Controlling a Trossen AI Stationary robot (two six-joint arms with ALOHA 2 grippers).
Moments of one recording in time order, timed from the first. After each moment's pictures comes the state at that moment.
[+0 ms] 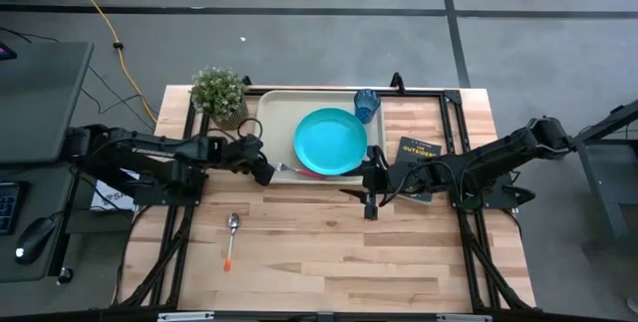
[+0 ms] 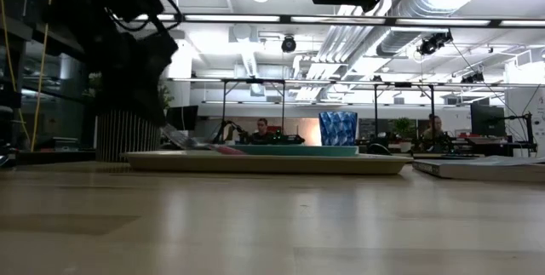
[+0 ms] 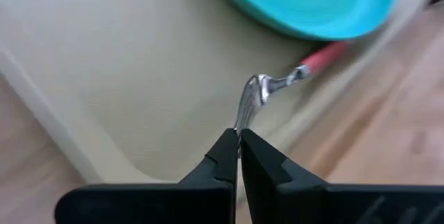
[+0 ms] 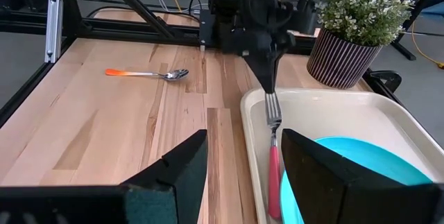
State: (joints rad) left arm 0.24 1.10 0.49 -0.31 -0.14 -0.81; right arm 0.26 1.30 0.84 0.08 0.33 0.00
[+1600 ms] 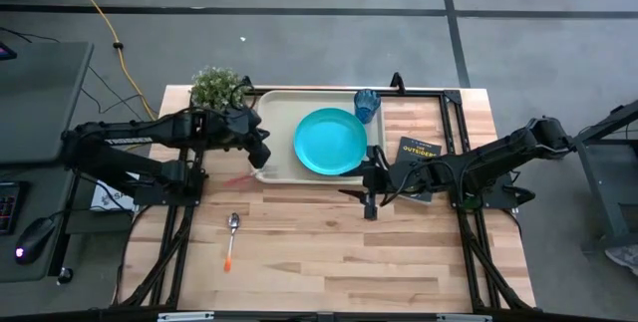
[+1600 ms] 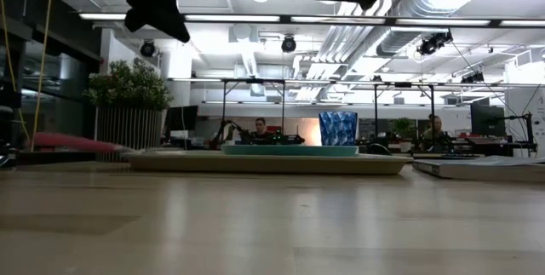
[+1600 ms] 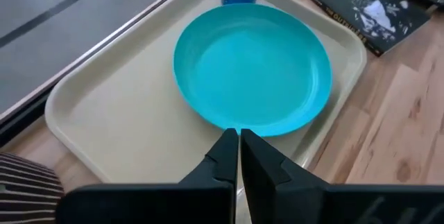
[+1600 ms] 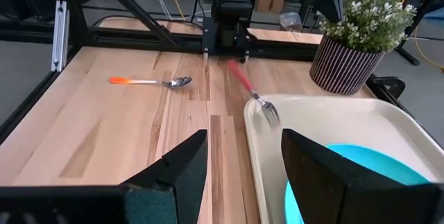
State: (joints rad) left arm 0.25 1.04 0.96 -0.71 -0.33 -0.40; right arm 0.26 1.30 0.84 0.11 0.32 0.00
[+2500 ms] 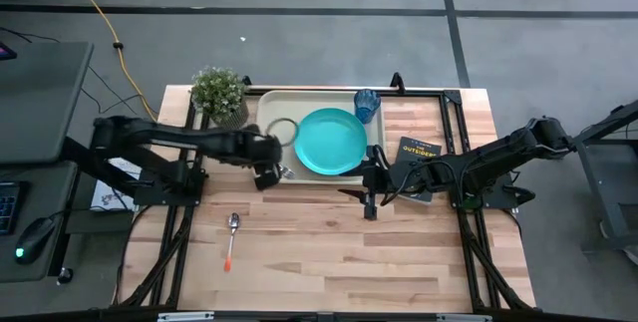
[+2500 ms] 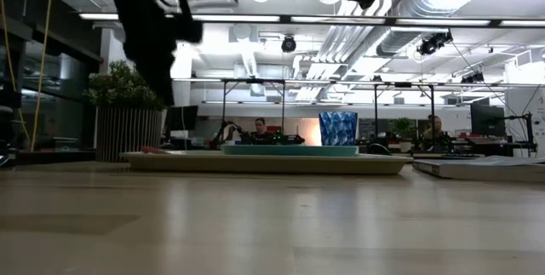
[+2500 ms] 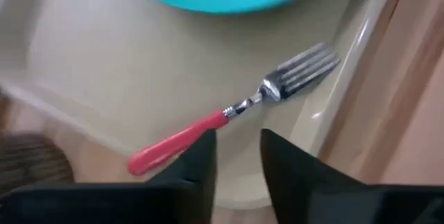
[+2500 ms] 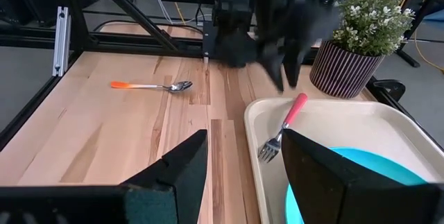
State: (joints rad) left arm 0.17 1.37 0.92 -0.81 -0.31 -0.24; right arm 0.26 1.30 0.84 0.13 0.32 0.00
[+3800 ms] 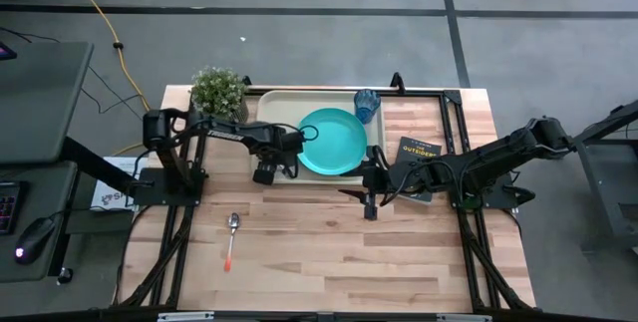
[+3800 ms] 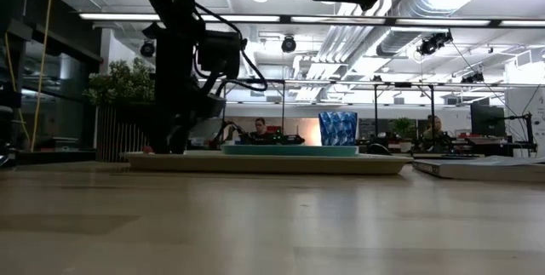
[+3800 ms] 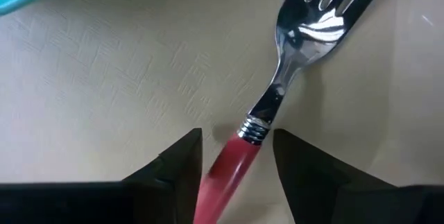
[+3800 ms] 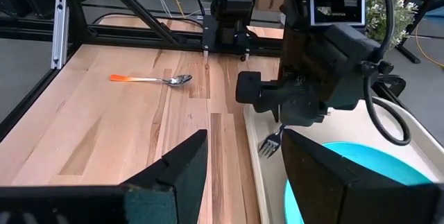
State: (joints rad) left arm 0.36 1.79 1.02 -0.80 -0.20 0.46; right arm 0.26 1.30 0.84 0.10 0.32 0.00
